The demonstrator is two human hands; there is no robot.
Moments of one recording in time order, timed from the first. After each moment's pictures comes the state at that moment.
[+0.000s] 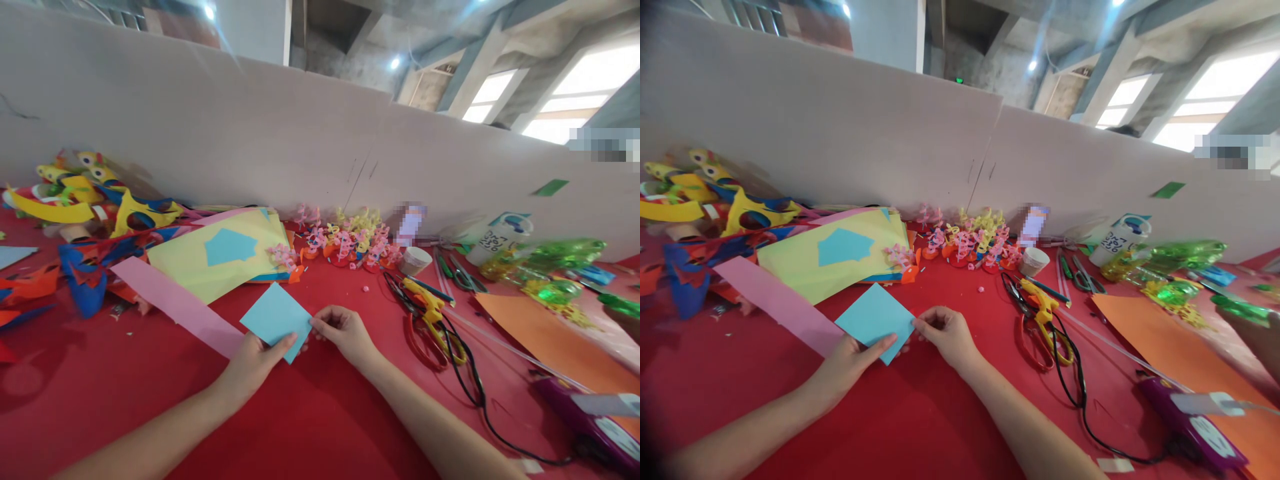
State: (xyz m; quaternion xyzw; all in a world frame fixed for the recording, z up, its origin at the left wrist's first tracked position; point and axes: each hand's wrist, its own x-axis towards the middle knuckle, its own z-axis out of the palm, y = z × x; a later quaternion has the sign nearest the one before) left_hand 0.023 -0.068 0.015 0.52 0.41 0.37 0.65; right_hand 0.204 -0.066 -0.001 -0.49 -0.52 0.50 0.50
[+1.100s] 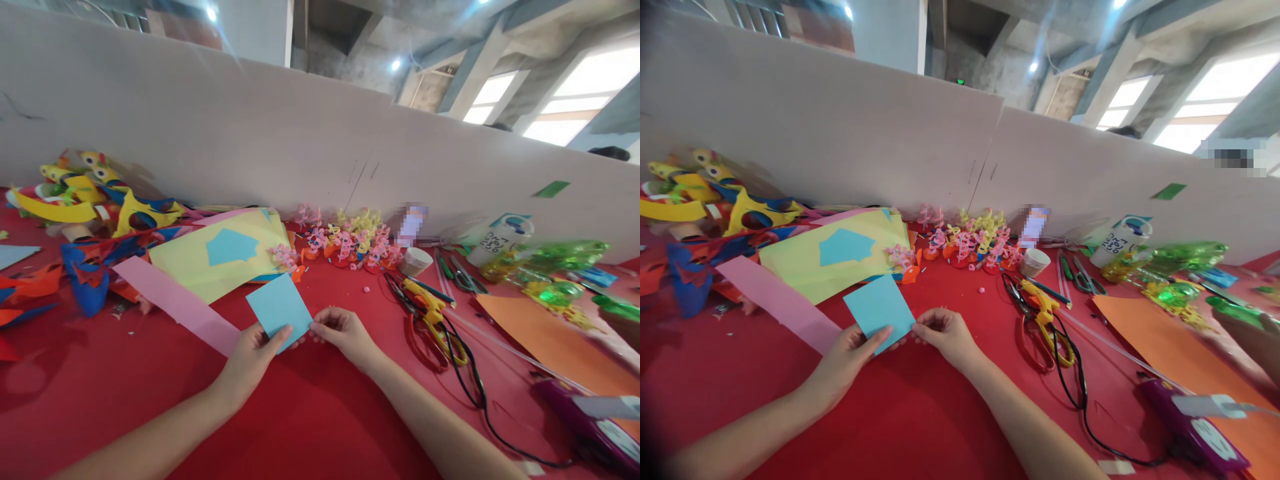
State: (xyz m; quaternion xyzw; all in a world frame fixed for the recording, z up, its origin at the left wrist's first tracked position) left_hand 0.024 -0.067 0.021 0.53 0.42 0.40 0.62; right_hand 0.205 -0.068 0.003 -0.45 -0.49 0.57 0.48
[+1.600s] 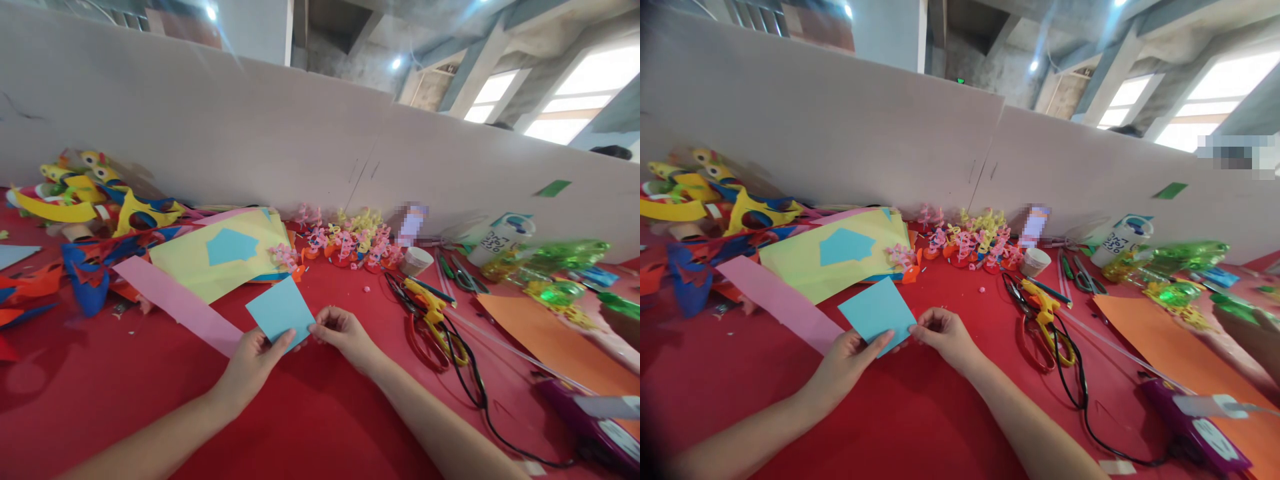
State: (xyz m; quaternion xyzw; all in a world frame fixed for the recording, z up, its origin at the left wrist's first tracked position) left_hand 0.025 -0.072 0.030 0.55 0.43 0.39 0.60; right_hand 0.200 -0.071 0.008 -0.44 -0.48 0.58 0.48
